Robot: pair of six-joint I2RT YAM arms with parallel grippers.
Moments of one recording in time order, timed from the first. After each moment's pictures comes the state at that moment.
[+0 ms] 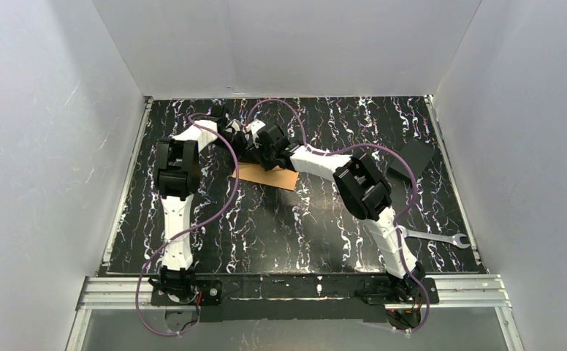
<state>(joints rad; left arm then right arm) -0.15 2.35 1.78 -0.72 0.66 -0.58 0.81 2.32 1.77 -0.21 0.01 0.03</state>
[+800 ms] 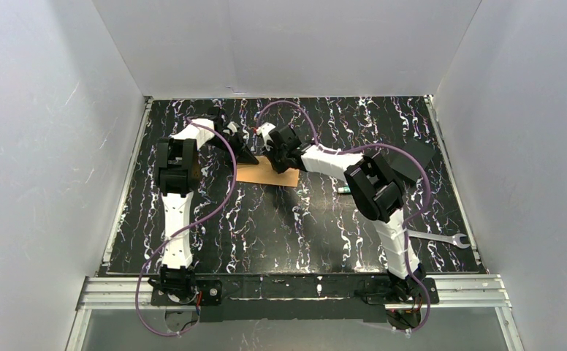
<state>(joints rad) -0.11 2.43 1.87 -0.83 0.77 -0.56 0.76 2.21 1.61 -0.23 -0.01 -0.05</state>
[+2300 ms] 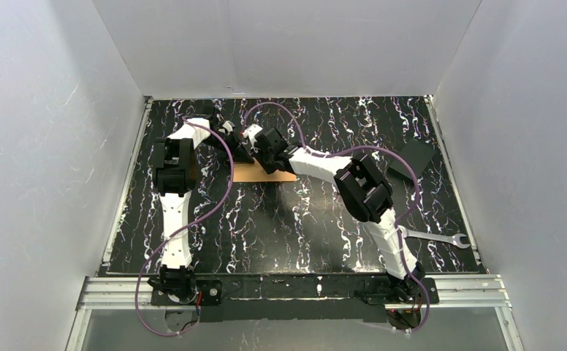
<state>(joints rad) -0.09 2.43 1.88 -0.85 0.76 -0.53 0.83 2.29 1.74 -0.26 0.08 -0.08</state>
